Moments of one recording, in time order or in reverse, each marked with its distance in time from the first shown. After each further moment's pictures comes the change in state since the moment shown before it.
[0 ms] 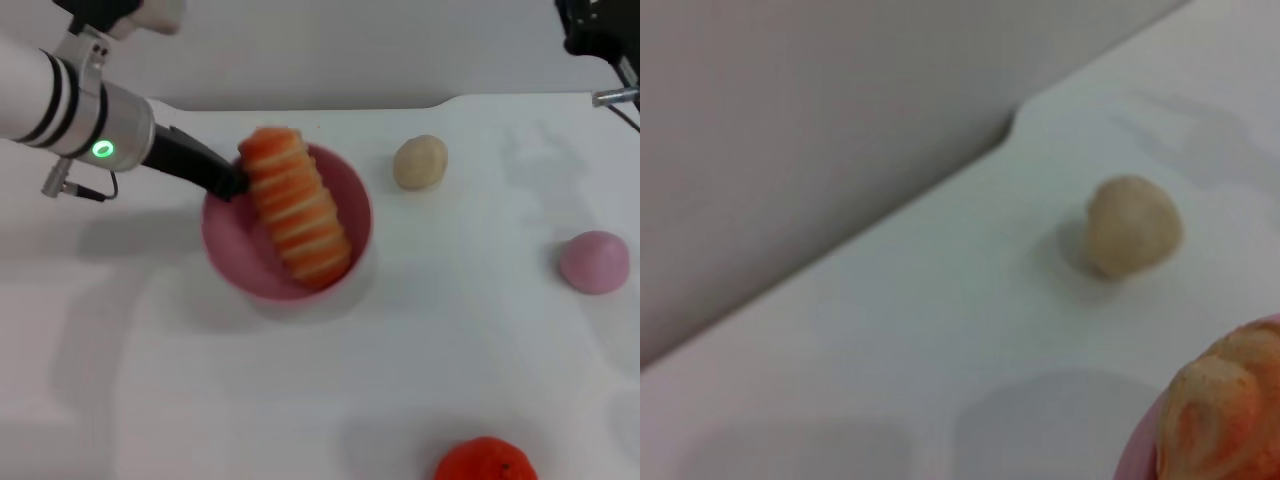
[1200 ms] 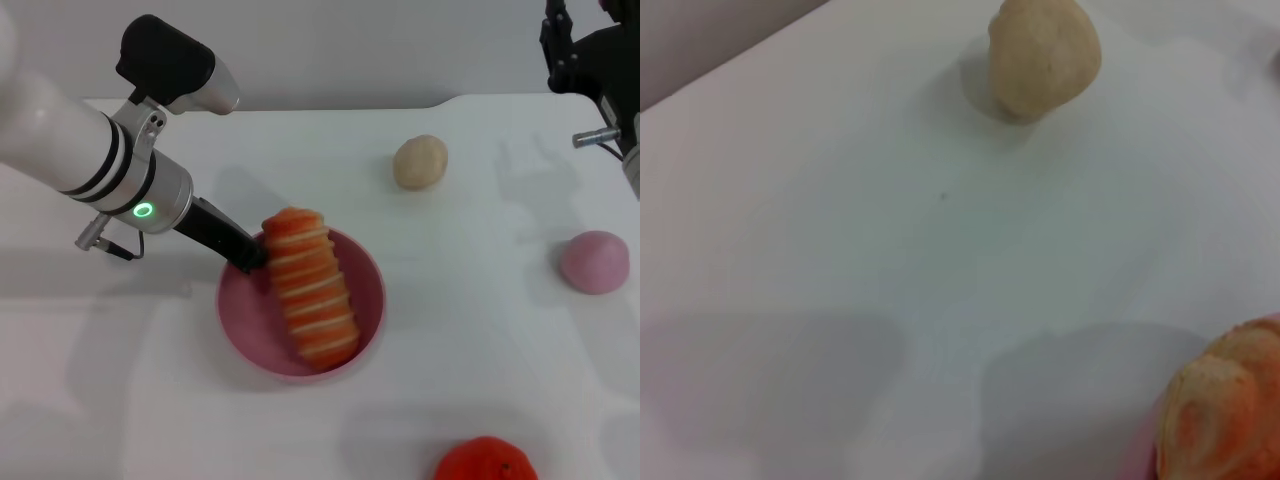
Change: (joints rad) left arm -0.035 -0.003 0.144 -0.141 -0.004 -0.001 -0.040; right arm 0.006 -0.004 -0.074 0.109 -0.057 0.126 0.002
